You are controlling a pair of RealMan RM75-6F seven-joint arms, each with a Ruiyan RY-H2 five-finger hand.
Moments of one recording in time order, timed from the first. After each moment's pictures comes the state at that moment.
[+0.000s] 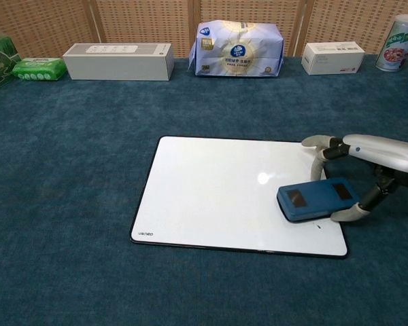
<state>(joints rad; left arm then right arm) 0.03 -0.91 -0.01 -2.02 1.68 1.63 0.21 0.54 -1.48 0.01 -1.45 -1.39 0.95 0.09</state>
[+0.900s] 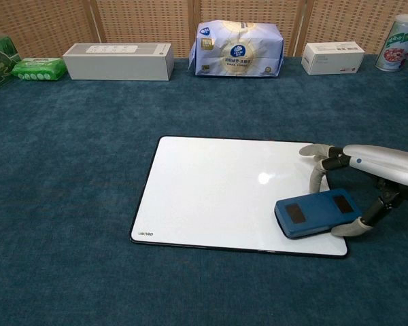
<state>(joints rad) 0.03 -0.91 -0.01 -2.02 1.68 1.64 0.21 0.51 -1.47 0.00 -1.52 -1.40 0.97 0.03</state>
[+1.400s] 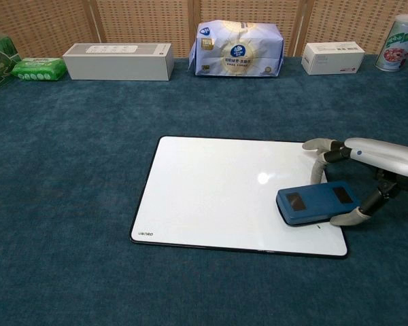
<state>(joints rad) 0.03 -0.90 -0.01 -2.02 1.69 1.64 0.21 0.51 -1.49 0.02 -1.46 -1.39 0.96 0.10</state>
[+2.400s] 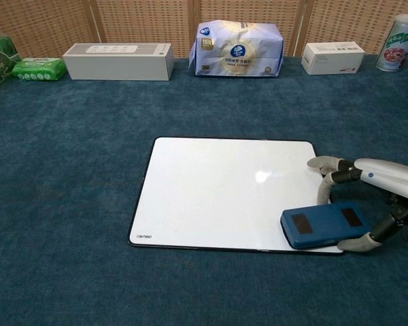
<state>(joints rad) 0.03 -0.91 -0.01 -2.02 1.69 1.64 0.21 0.45 -1.49 -0.02 -1.49 -1.43 1.00 0.08</state>
